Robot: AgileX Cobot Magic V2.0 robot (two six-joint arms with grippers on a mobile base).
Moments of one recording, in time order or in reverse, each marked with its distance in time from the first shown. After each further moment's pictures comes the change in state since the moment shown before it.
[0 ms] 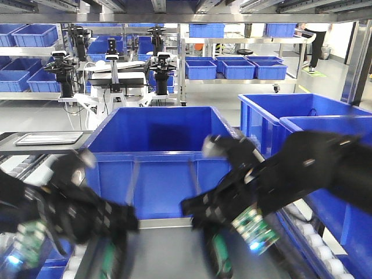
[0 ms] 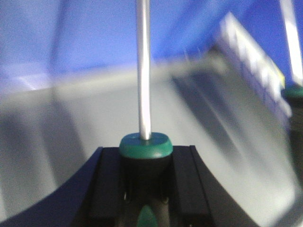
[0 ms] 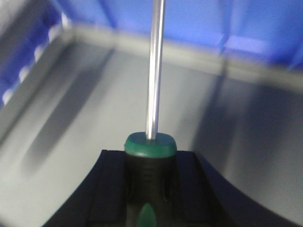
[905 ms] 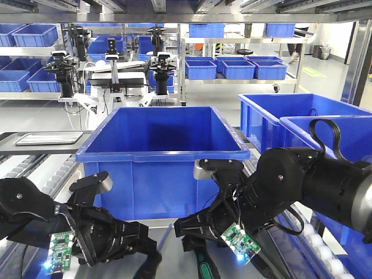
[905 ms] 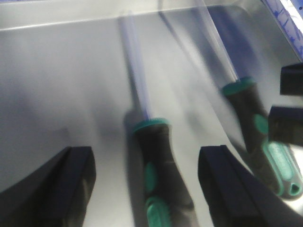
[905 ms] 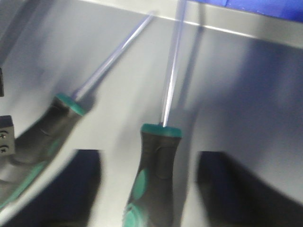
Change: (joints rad) left arm -0.012 0.106 0.003 -0.026 0.010 0.001; right arm 0.011 0.066 0.000 -0.046 0.022 0.040
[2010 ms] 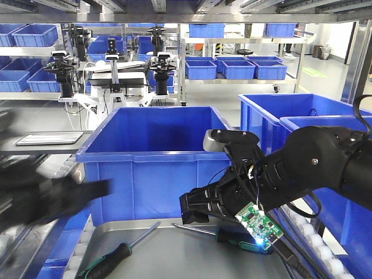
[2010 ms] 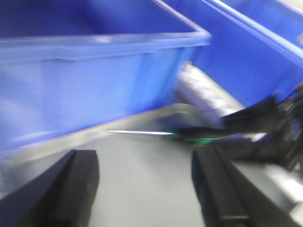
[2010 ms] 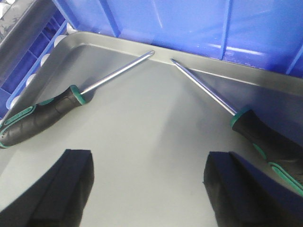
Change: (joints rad) left arm 0.003 -0.494 0.155 0.182 -0.226 -0.024; right arm 0.000 -0.122 -0.001 -0.002 -0.035 0.001
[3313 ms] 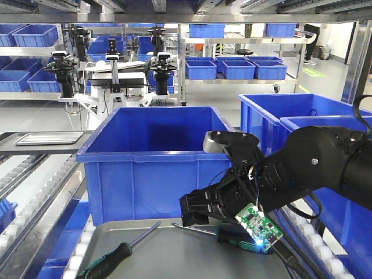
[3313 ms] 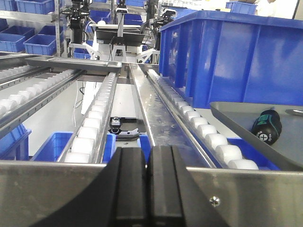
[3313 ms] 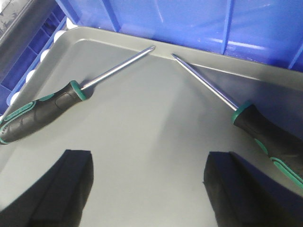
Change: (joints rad) left arm 0.351 -1.134 1.020 0.405 -0.289 -0.262; right arm 0.000 0.001 -0.001 0.004 0.013 0.002
